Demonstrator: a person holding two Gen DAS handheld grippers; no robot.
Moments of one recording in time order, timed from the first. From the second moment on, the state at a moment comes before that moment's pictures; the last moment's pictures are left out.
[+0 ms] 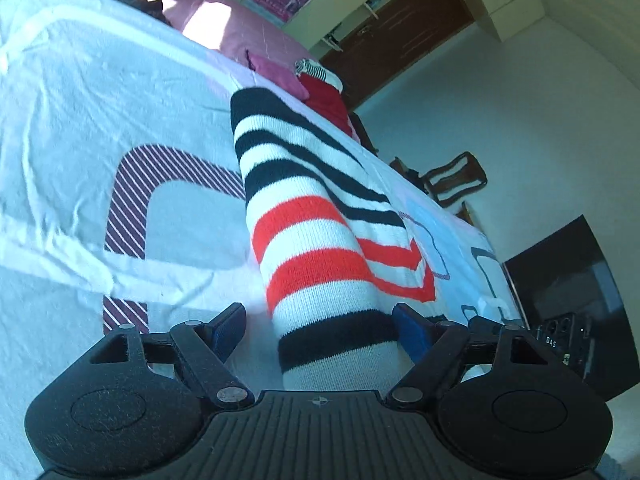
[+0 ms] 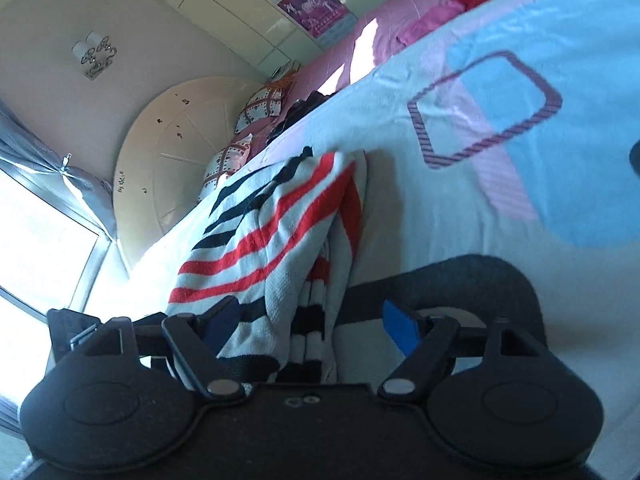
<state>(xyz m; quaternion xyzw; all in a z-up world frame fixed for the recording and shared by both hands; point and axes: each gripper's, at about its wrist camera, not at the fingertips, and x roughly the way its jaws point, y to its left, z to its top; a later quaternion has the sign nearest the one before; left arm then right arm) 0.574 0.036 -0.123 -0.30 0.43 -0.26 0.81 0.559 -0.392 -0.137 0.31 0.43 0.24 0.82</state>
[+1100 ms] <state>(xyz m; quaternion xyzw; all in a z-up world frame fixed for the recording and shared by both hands) 0.549 0.019 -0.076 -0.25 0.34 -0.25 0.87 0.563 -0.319 -0.088 0.19 0.38 0.33 0.84</state>
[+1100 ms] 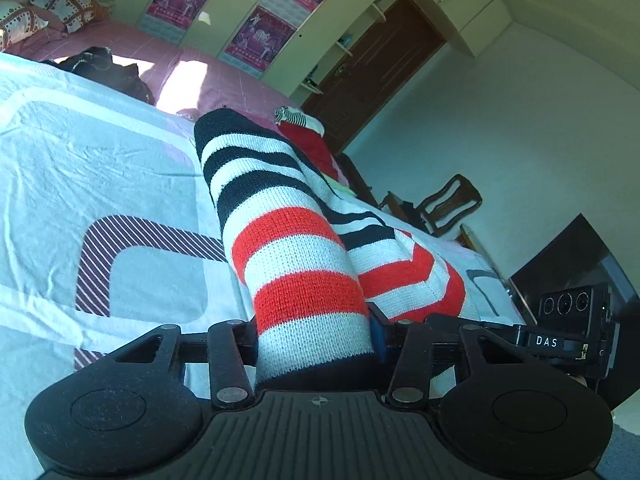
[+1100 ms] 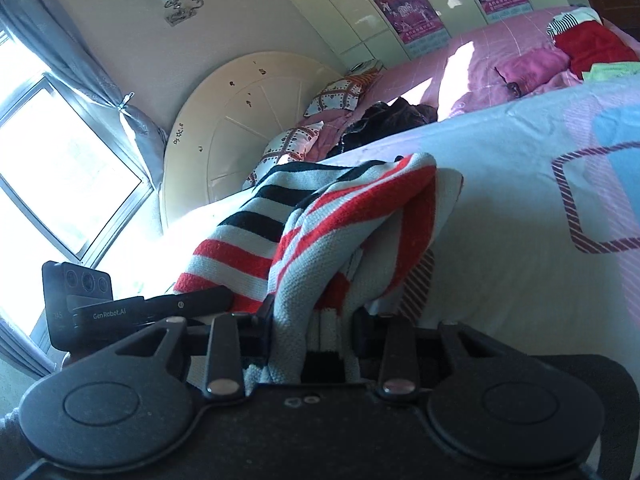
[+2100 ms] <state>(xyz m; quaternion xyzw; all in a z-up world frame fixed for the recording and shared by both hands) 0.480 0.318 -0.118 -0.28 0.38 -0.15 0.87 0.549 -0.005 -0.127 0.18 0.44 0.37 0.80</state>
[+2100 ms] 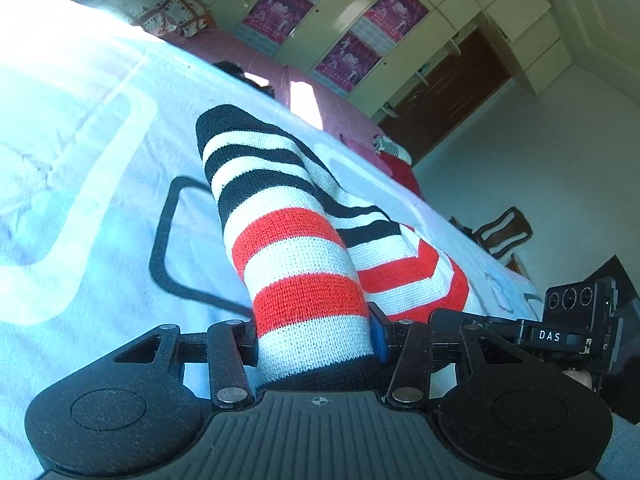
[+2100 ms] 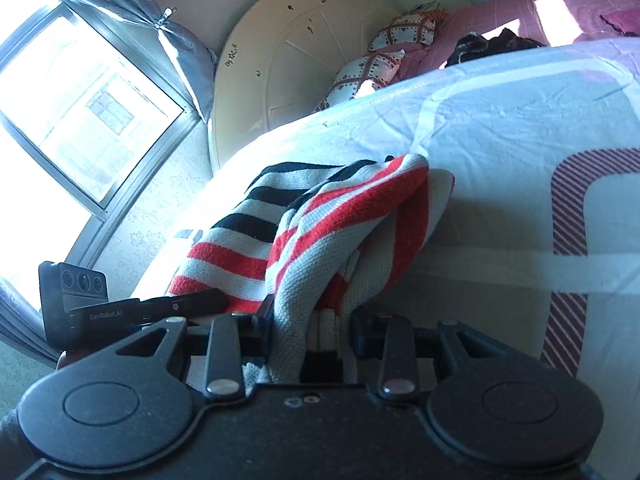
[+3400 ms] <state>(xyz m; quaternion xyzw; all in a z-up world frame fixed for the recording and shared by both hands) 0.158 0.196 0.027 -0.11 0.25 0.00 0.96 0.235 -0.067 0.026 -0.01 0.32 0.17 0.93</state>
